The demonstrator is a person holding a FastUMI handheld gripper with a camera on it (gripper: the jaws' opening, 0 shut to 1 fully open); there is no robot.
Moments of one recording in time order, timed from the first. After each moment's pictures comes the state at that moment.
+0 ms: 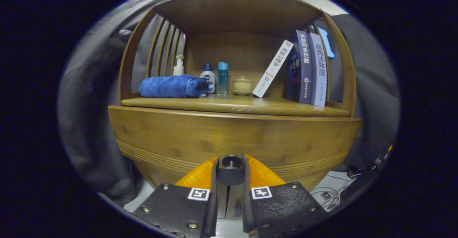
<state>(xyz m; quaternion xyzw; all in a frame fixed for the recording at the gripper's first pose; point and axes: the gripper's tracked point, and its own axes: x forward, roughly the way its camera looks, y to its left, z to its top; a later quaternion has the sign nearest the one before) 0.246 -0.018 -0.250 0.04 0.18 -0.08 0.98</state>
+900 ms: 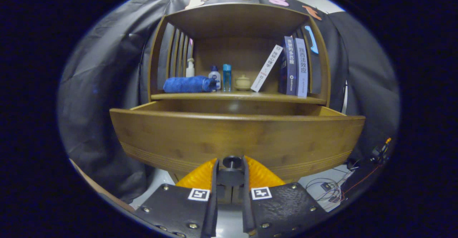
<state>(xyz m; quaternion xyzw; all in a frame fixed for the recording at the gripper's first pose) 0.142 0.005 -0.235 0.06 0.19 -0.07 0.98</state>
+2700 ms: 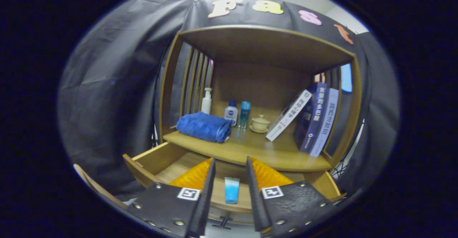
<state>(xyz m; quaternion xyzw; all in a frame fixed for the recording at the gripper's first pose) 0.246 0.009 -0.109 -0.02 0.21 0.02 0.98</state>
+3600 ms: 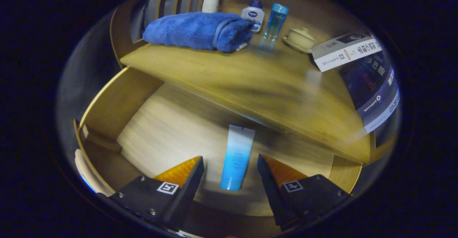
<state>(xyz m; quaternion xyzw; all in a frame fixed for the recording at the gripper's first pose) 0.288 0.008 -0.270 -0.07 0.54 0.07 0.84</state>
